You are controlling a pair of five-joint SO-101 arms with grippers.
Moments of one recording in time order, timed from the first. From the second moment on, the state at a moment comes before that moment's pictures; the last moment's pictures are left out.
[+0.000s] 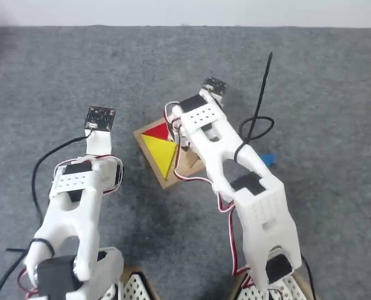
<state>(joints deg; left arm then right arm) -14.7 -19.5 62.1 40.5 -9.7 -33.0 37.6 -20.2 75.3 -53.4</state>
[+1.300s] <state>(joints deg) -14.7 -19.5 62.1 40.5 -9.7 -37.7 44.0 -35.0 86.0 -3.3</state>
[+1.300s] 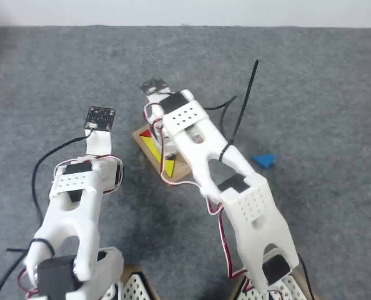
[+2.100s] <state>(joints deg) -14.7 -19.5 62.1 40.5 -9.7 -35.6 44.9 -36.7 79.1 15.9</state>
